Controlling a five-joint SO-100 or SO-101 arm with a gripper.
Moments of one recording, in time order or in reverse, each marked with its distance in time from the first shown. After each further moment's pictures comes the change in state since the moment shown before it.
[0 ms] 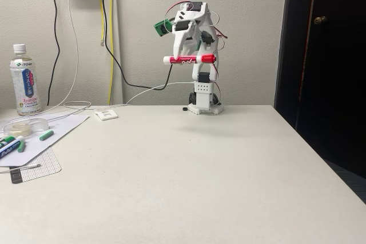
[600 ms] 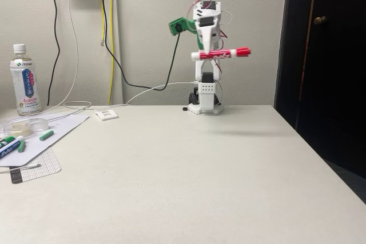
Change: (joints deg) arm -16.3 0.9 0.0 -4.6 -0.5
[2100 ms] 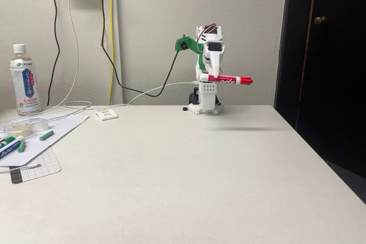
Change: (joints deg) arm -3.2 39.8 52.0 -11.3 -15.5
